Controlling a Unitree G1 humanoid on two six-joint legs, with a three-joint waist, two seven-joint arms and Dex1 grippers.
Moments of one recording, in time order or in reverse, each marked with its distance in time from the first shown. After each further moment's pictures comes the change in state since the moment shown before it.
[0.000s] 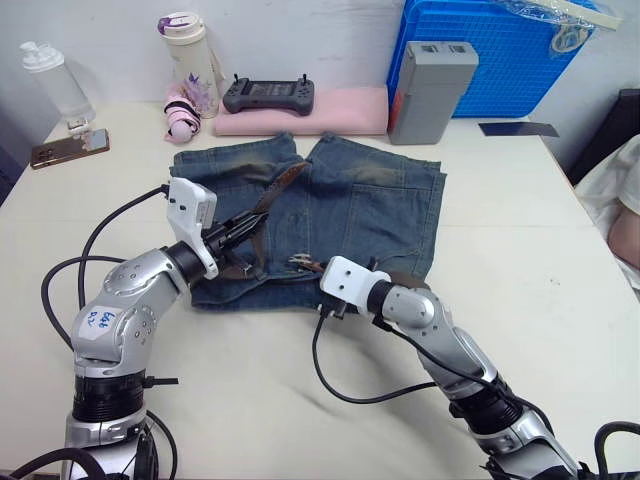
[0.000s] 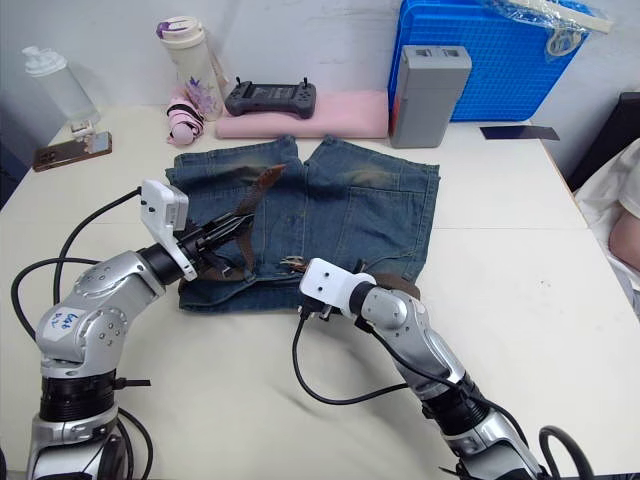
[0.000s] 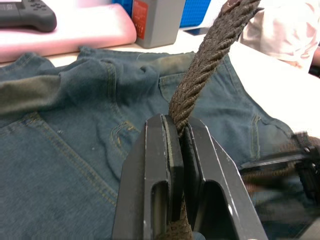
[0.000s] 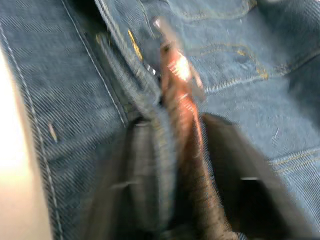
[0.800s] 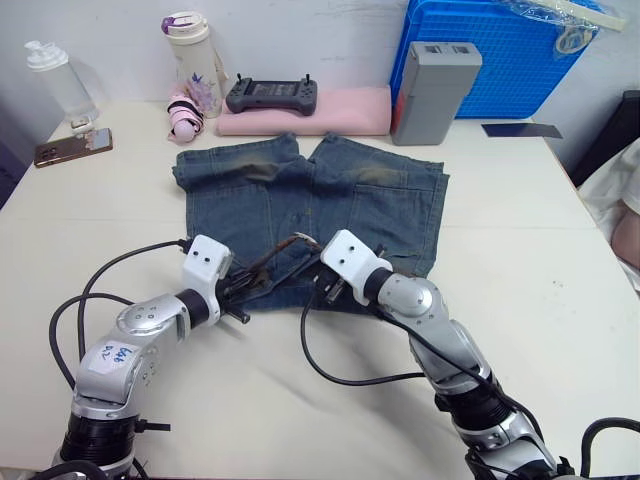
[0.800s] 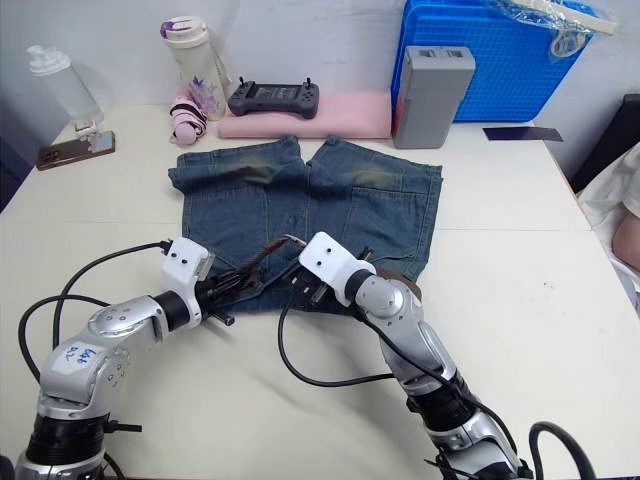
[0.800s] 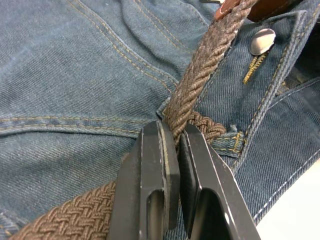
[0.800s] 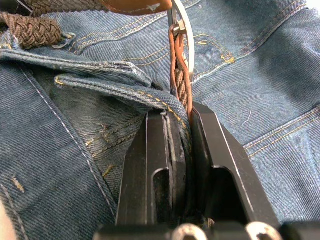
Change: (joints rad) left arm 0.180 0.025 -0.097 -0.135 0.135 0.224 0.152; right arm -0.042 0.097 -0.049 -0.081 0.027 0.236 -0.075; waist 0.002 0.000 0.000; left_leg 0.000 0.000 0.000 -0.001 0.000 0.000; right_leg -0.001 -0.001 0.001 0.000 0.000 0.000
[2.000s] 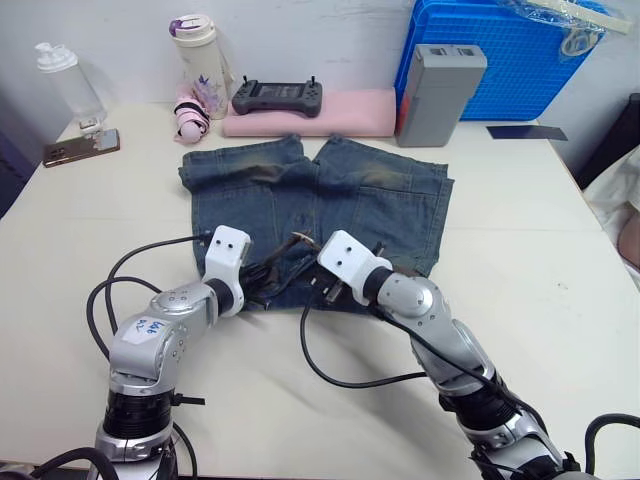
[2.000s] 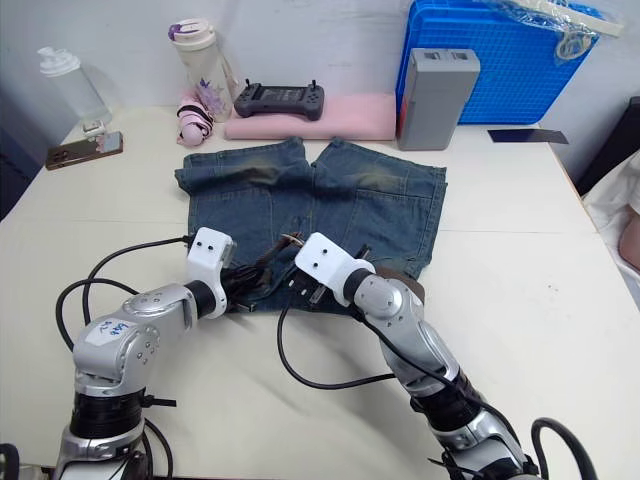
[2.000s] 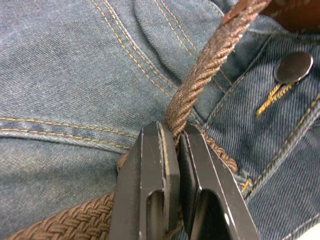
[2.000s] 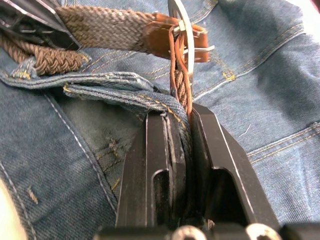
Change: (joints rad) left arm -0.159 -0.167 -0.047 0.031 0.047 0.232 0.124; right arm -0.016 -0.046 0.051 -0.041 0.010 0.041 0.002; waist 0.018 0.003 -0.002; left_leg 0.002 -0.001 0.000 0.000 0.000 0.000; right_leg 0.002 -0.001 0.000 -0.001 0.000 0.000
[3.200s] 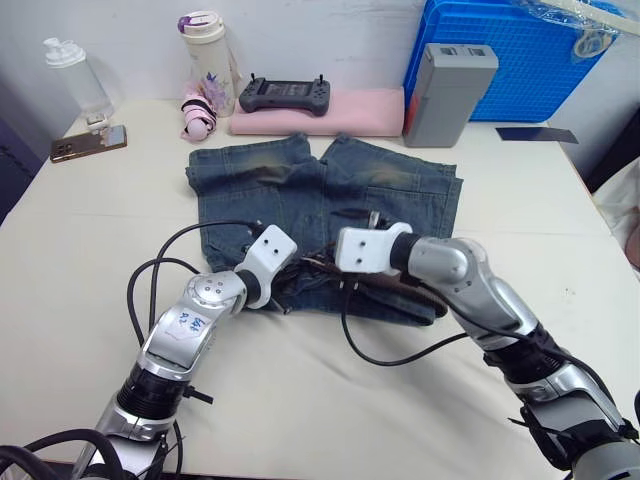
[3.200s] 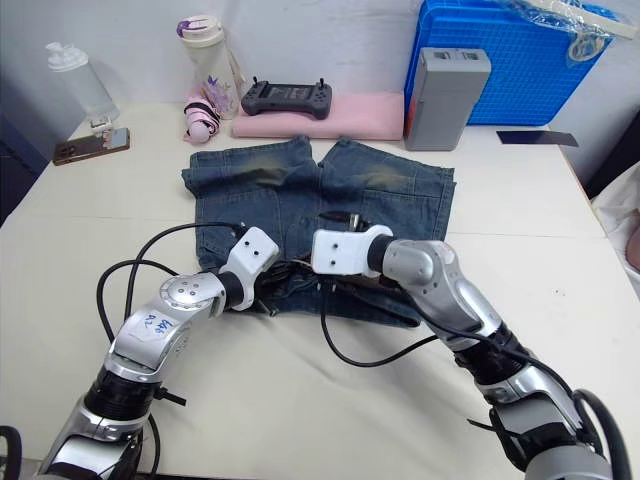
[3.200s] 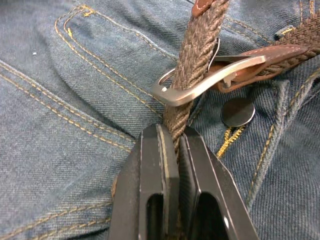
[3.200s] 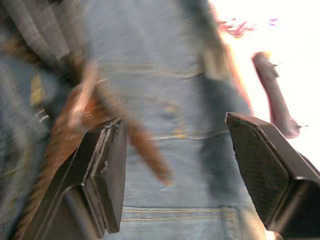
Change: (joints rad) left arm -0.078 0.109 -0.281 0.098 0.206 -0.289 -0.185; right arm -0.188 -0.290 0.044 0.250 -0.103 -0.602 0.183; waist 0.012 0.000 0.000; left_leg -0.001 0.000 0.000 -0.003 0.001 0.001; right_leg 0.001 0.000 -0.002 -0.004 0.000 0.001
